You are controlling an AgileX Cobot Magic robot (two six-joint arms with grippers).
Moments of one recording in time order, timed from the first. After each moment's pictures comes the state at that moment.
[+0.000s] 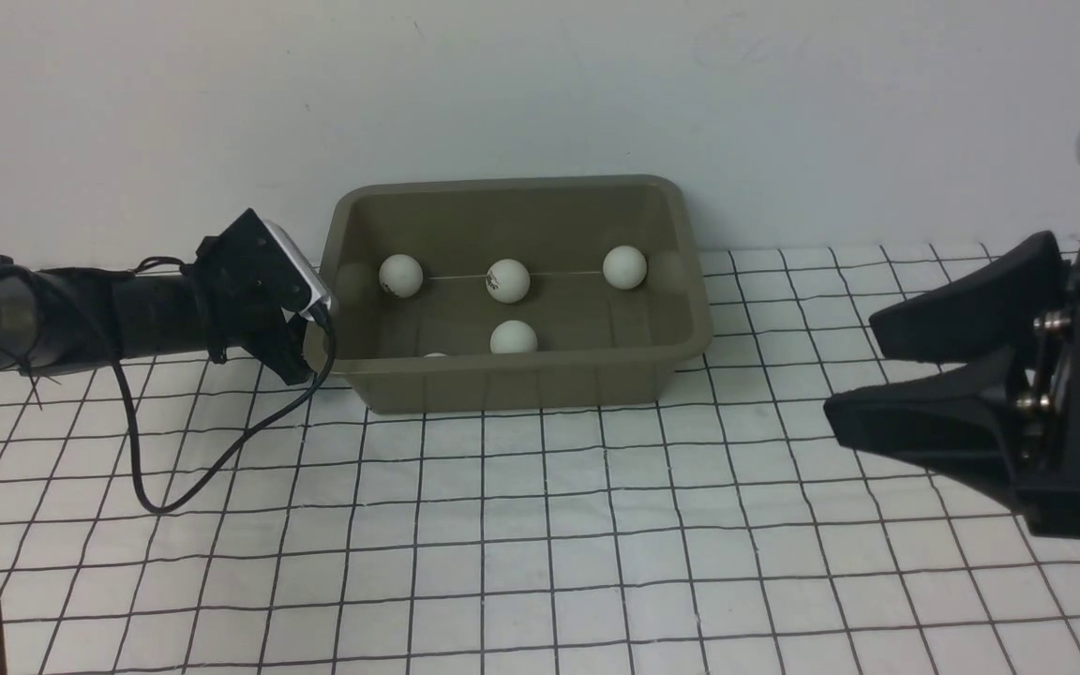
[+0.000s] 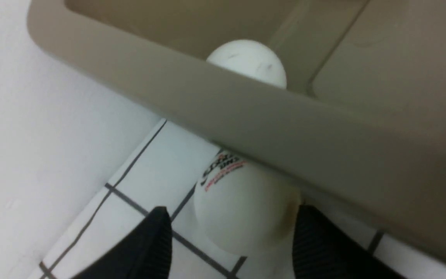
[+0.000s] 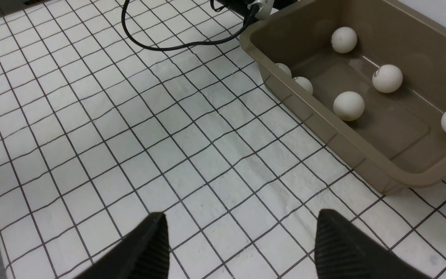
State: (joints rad) right arm 0.19 1.04 -0.93 0.91 1.01 -1.15; left arm 0.13 2.29 -1.44 -1.70 0.63 2.54
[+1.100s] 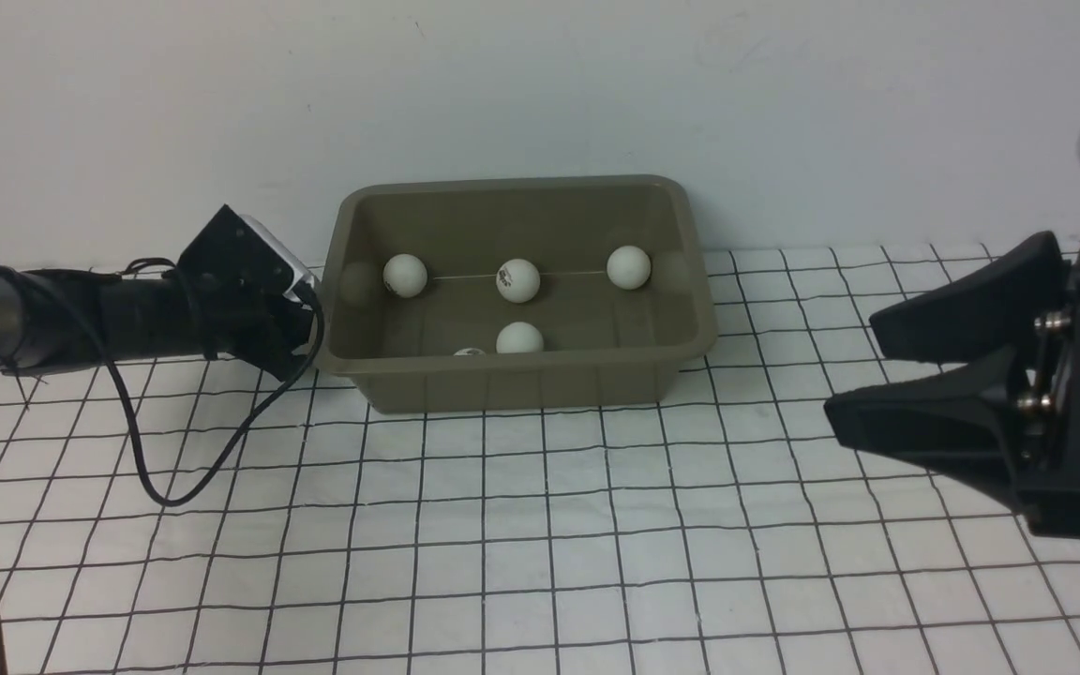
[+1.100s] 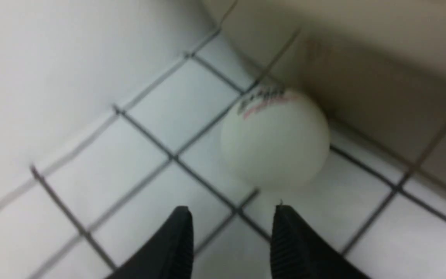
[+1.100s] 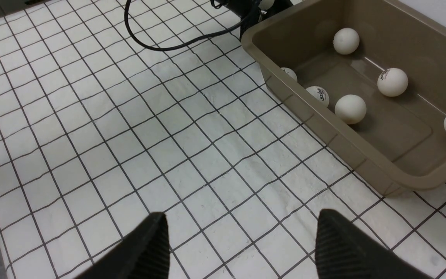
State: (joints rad) right arm 0.19 1.04 -0.93 0.91 1.01 -1.15; left arm 0.16 2.29 -1.44 -1.58 0.60 2.23
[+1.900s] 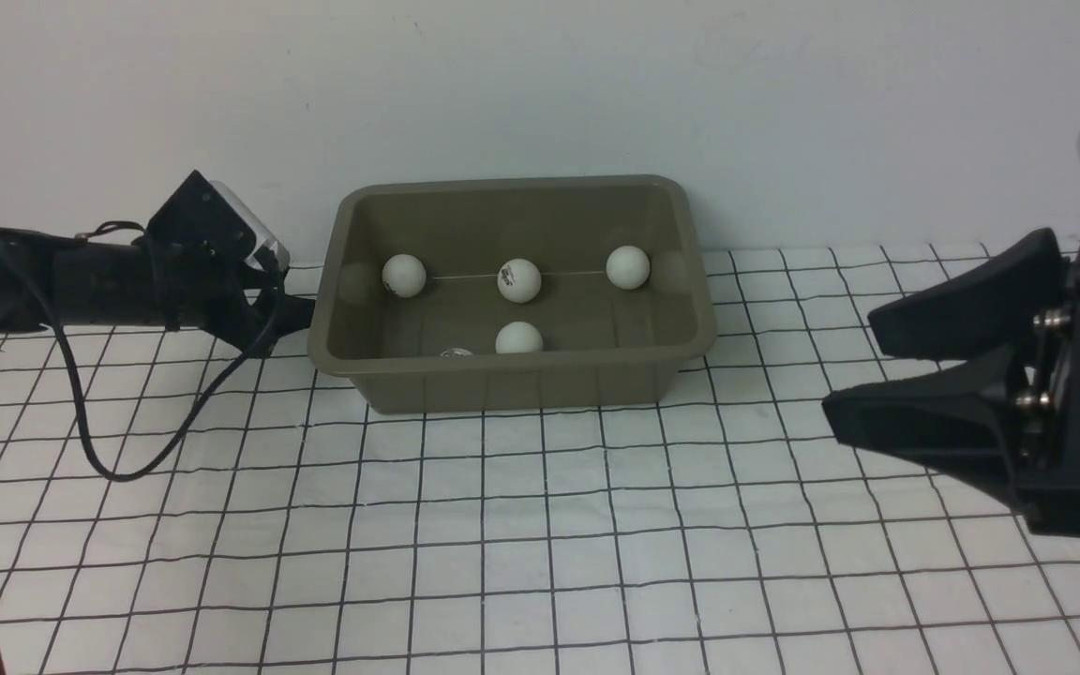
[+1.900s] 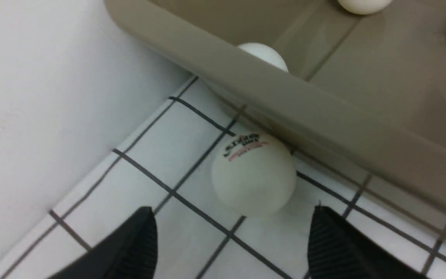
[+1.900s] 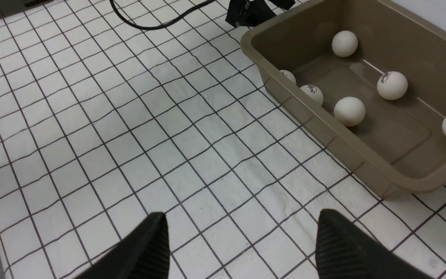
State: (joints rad) right arm 0.19 1.04 -0.93 0.93 1.01 -1.15; left arm 0.20 2.24 -1.52 -1.35 0.73 2.05
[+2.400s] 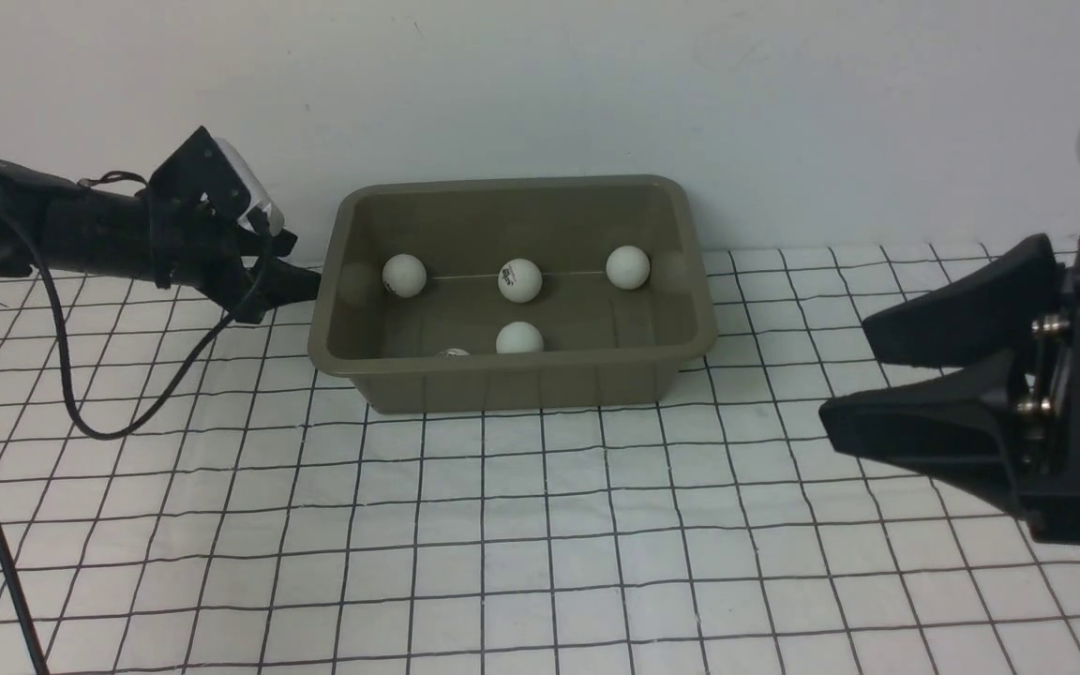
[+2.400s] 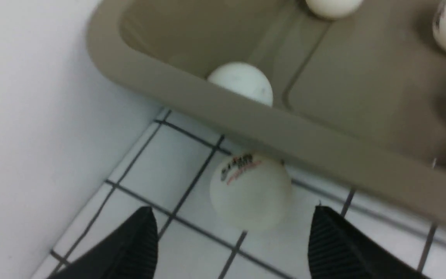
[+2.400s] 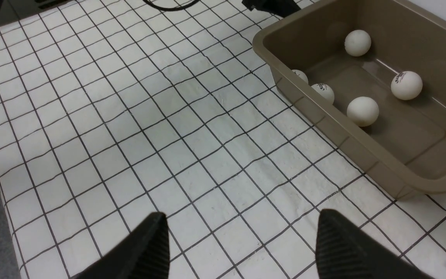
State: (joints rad) right arm 0.19 1.04 -0.93 0.94 1.03 -1.15; left arm 0.20 2.29 -1.72 -1.13 0.86 1.91
